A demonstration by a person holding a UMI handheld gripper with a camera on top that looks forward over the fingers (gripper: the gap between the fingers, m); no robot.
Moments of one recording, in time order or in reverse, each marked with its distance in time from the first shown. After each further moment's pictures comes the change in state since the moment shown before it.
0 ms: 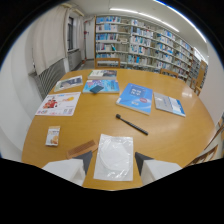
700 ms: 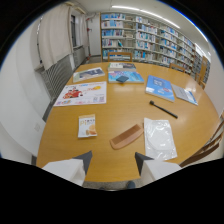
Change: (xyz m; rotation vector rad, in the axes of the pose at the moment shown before) arm -0.176 0.055 -0.009 -0.040 -0.039 0.031
